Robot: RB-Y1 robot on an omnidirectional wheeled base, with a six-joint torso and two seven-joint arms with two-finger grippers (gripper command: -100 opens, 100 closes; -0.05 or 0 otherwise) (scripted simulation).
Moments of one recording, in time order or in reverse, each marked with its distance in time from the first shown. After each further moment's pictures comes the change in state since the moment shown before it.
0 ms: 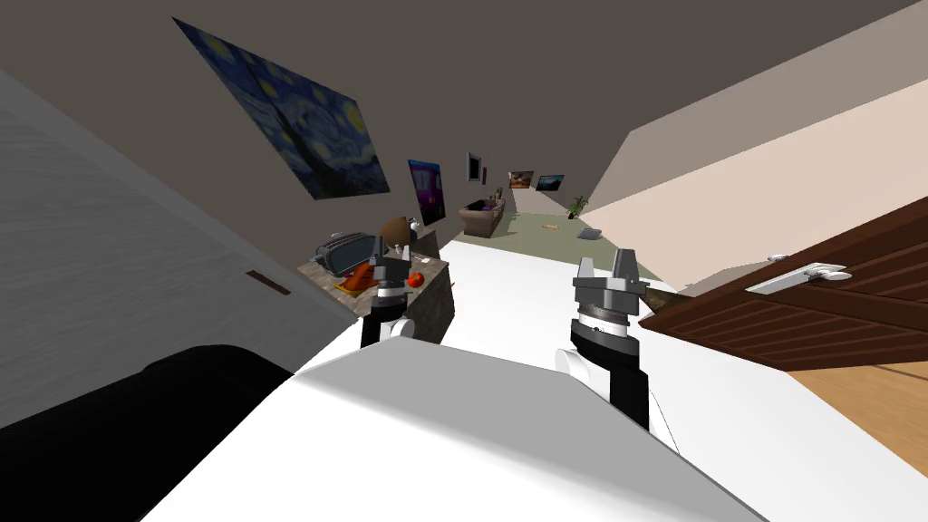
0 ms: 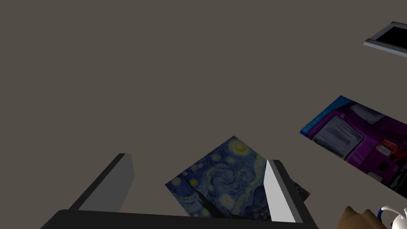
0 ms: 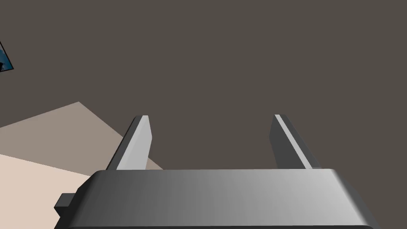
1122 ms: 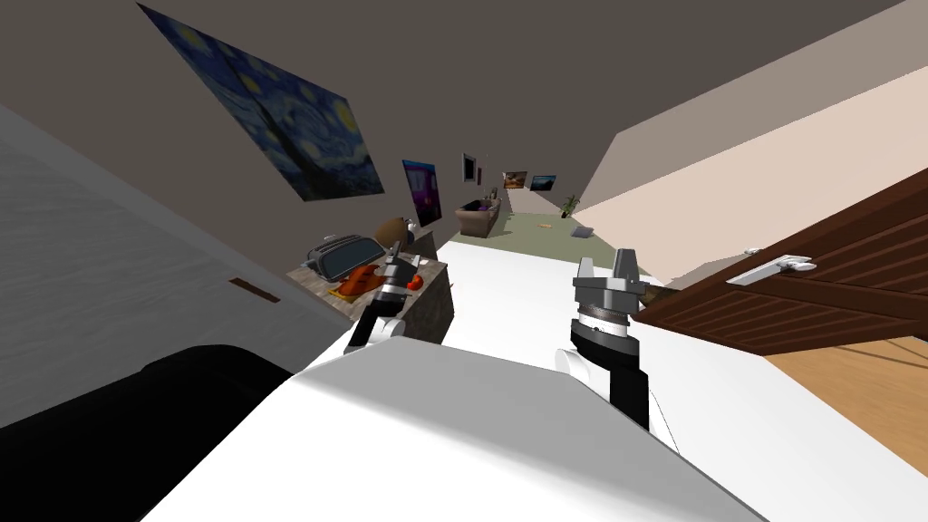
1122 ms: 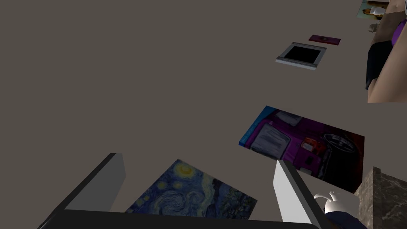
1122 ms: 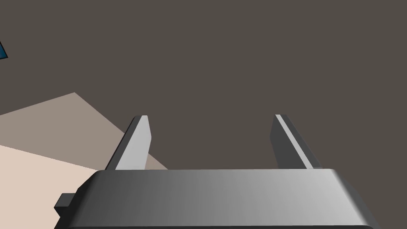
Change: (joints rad) left arm -0.013 0.187 0.041 0.011 0.026 0.258 0.032; right arm 0.000 0.000 0.000 0.000 0.000 0.000 0.000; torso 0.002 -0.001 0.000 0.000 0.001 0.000
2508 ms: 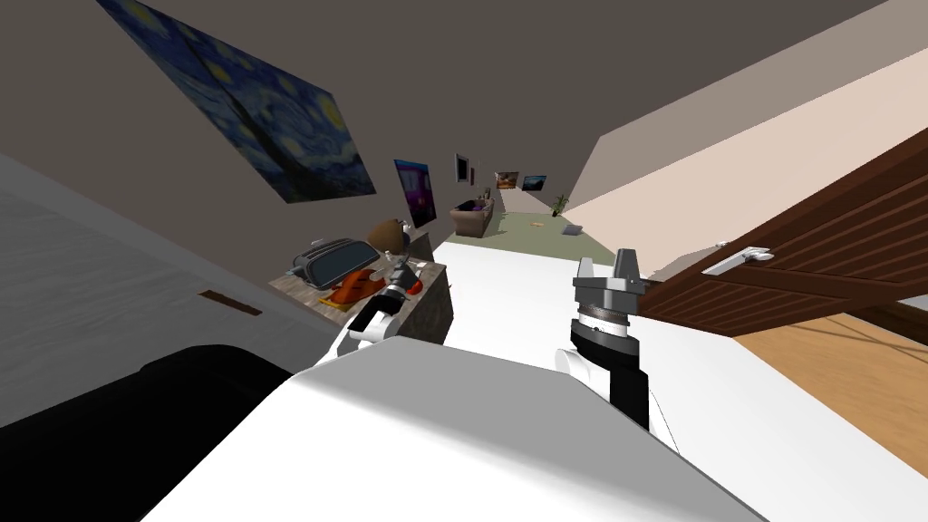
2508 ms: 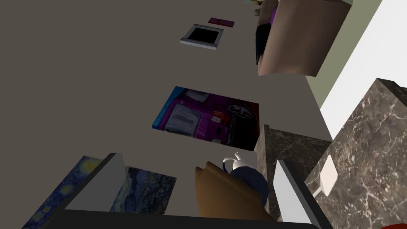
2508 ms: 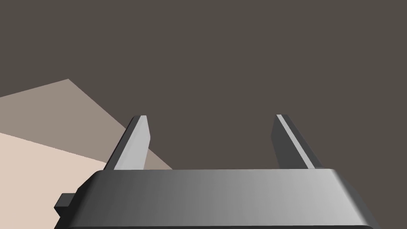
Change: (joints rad) left arm -0.014 0.042 0.064 0.017 0.042 0.412 0.053; right arm 0.000 0.000 0.000 0.000 0.000 0.000 0.000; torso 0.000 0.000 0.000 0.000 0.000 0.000
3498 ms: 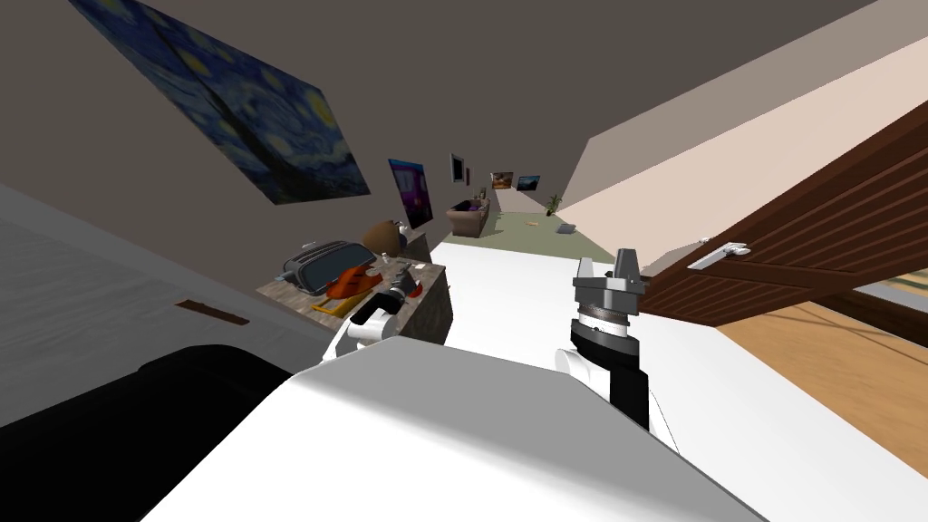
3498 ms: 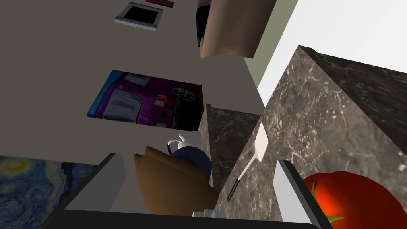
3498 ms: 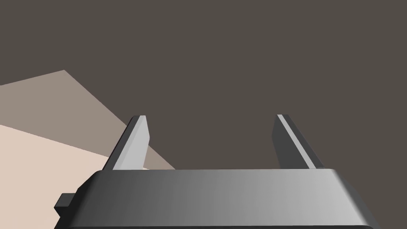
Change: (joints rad) left arm -0.017 -0.007 0.042 0.015 0.026 0.268 0.033; right arm 0.000 0.000 0.000 0.000 0.000 0.000 0.000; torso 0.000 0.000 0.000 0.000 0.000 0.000
